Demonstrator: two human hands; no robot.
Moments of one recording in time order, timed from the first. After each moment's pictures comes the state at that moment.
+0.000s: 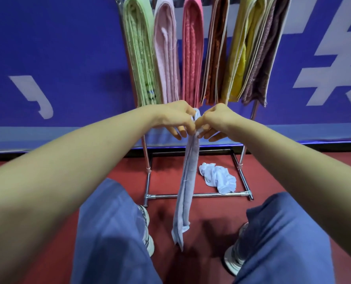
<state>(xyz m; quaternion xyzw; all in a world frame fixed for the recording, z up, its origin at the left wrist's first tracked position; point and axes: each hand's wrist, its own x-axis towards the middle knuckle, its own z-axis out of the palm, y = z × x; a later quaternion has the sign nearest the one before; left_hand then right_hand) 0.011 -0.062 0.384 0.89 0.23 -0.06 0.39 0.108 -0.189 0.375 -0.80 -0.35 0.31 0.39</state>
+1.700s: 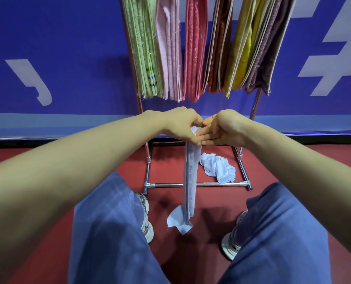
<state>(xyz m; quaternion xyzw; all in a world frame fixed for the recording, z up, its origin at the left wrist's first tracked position) 0.002 -0.079 0.350 0.98 0.11 -0.09 0.14 0.104 -0.212 0.341 -0.70 -0.21 0.47 0.50</state>
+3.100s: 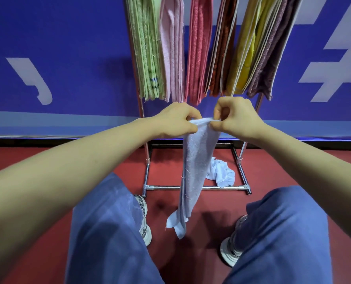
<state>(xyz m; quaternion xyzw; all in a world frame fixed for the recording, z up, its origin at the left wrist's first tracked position) -0.015 -0.074 0.351 0.96 0.16 0.07 0.22 0.129 -0.219 0.347 -0.77 -0.55 0.03 0.34</state>
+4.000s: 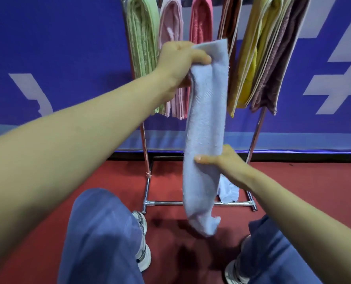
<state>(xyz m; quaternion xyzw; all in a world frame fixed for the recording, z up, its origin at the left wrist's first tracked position) 0.033 -0.062 0.456 0.69 0.21 0.35 0.59 0.115 -0.208 0.281 -0.63 -0.36 0.40 0.56</state>
